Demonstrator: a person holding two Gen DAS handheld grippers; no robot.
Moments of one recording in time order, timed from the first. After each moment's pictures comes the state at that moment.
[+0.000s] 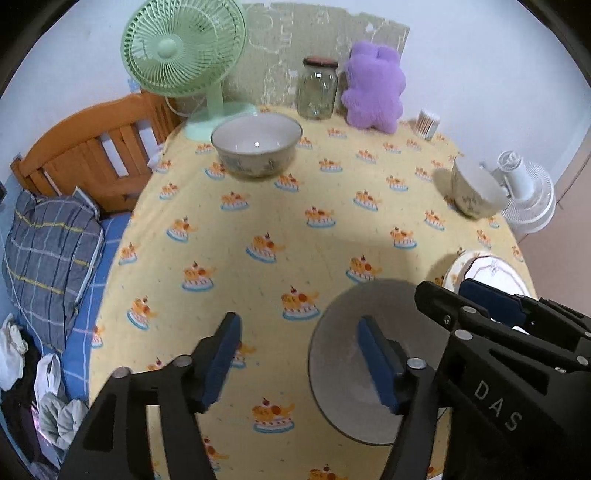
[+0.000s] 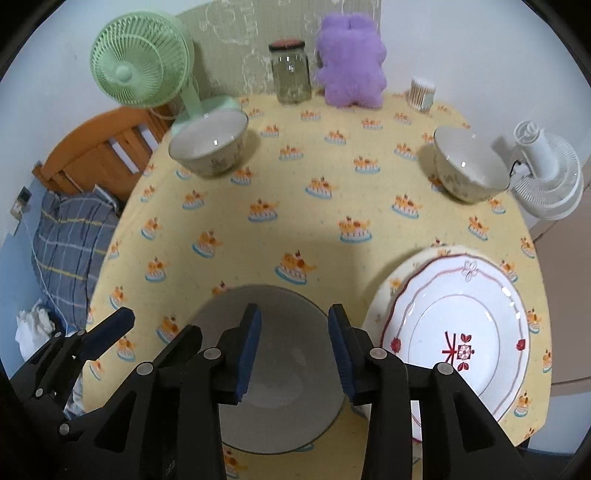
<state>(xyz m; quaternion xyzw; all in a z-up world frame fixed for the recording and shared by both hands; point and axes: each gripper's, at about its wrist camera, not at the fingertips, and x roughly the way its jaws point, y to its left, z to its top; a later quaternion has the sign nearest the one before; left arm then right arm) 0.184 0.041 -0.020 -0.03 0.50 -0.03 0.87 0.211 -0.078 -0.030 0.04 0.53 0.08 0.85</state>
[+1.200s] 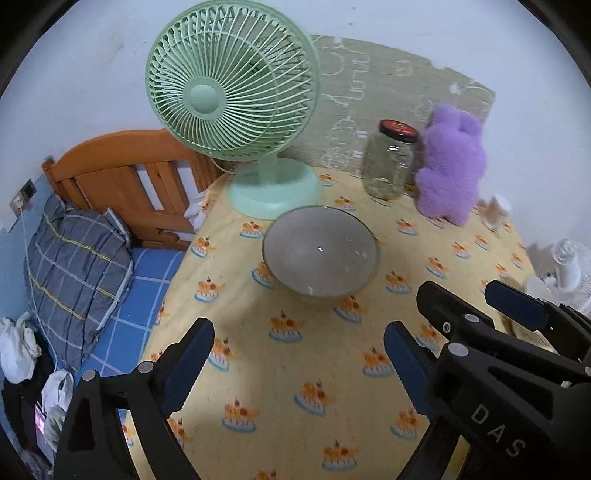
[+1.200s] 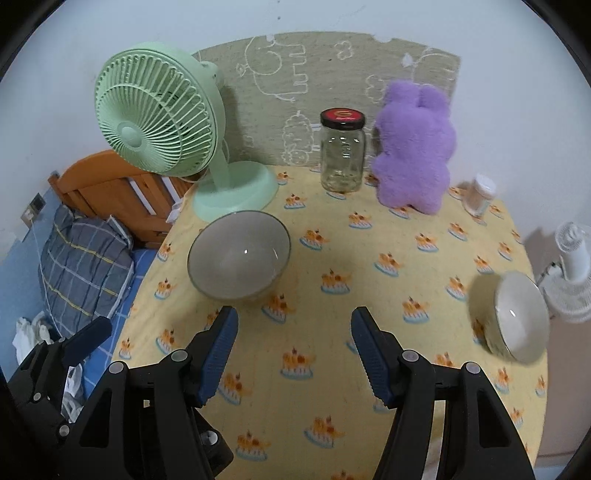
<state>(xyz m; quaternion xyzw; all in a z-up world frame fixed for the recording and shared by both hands) 0.321 0.083 0.005 -0.06 0.45 0.08 0.89 0.361 -0.028 0.006 0.00 0.46 0.14 0.88</state>
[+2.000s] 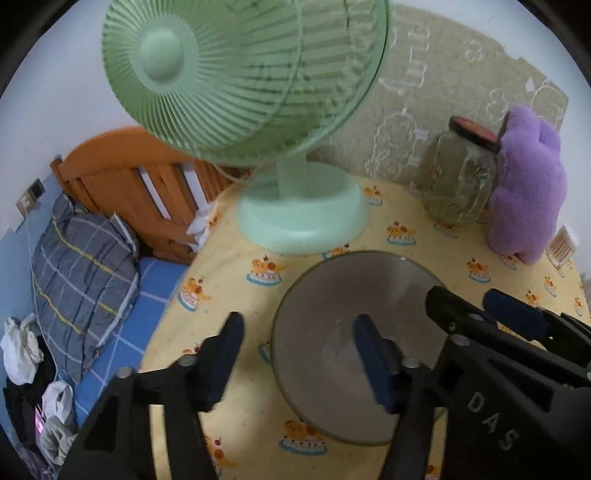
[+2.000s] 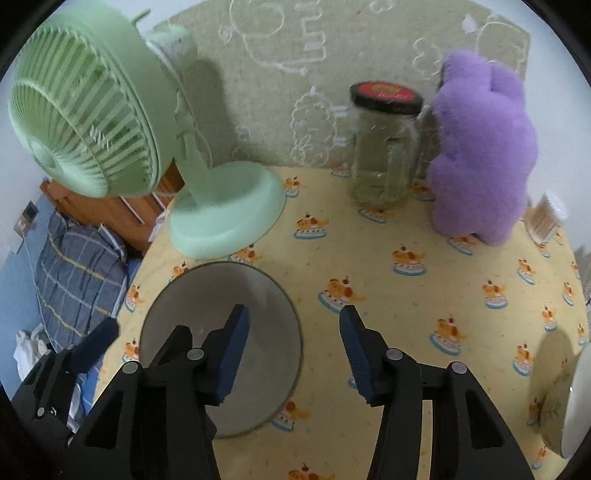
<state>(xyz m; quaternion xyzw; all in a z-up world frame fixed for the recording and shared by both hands) 0.423 0.111 -0.058 -0.06 0.45 0.14 0.88 0.484 0.013 -0.059 0.01 0.48 0.16 0.86</state>
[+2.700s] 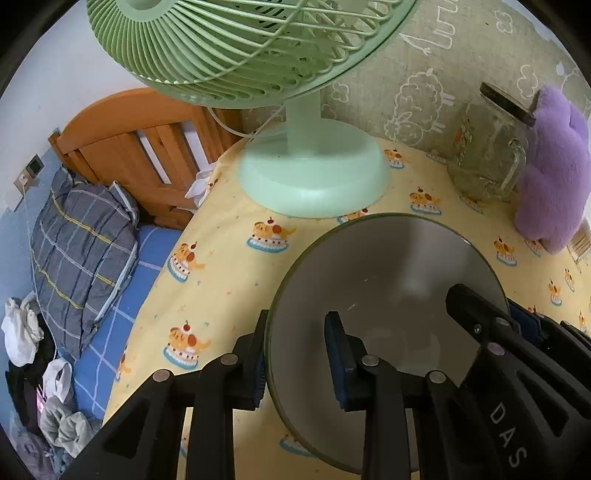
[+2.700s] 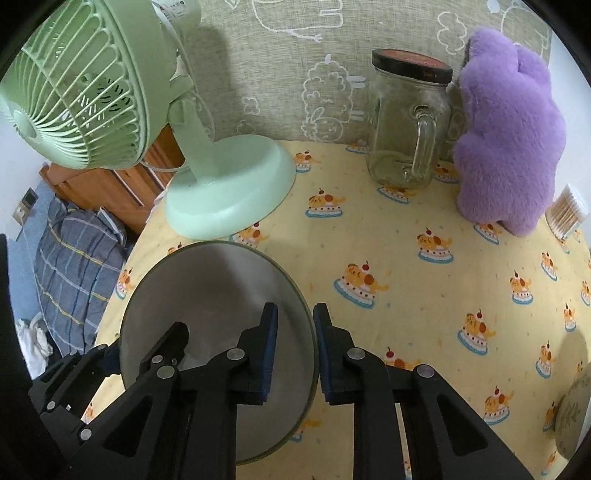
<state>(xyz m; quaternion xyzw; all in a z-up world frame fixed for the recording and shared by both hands) 0.435 0.117 -0.084 -0.07 0.50 0.15 0.85 0.487 0.026 -0.083 0.01 0.50 0.17 0.85</state>
